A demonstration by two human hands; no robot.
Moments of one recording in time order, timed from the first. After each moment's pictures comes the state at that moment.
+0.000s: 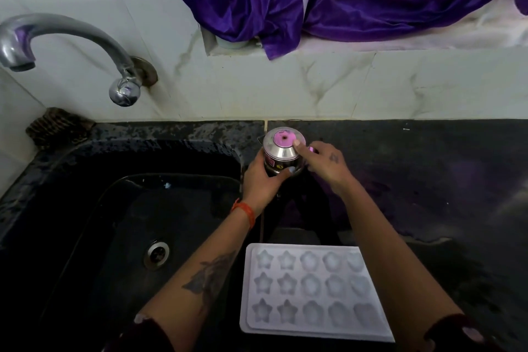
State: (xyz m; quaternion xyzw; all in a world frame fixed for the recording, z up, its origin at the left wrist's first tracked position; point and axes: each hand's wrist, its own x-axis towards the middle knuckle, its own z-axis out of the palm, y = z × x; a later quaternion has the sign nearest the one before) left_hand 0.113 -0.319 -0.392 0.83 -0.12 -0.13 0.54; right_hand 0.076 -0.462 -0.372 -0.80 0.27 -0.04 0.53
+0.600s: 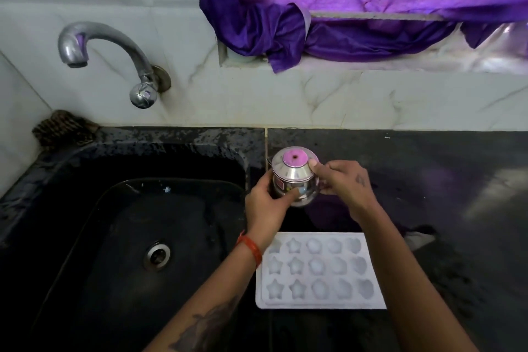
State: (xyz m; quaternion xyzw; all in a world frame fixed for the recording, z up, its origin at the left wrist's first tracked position) left_hand 0.048 -0.278 -0.376 0.76 -0.09 -0.13 0.63; right_hand -0.005 -0.420 -0.326 -0.78 0.27 -0.14 0.54
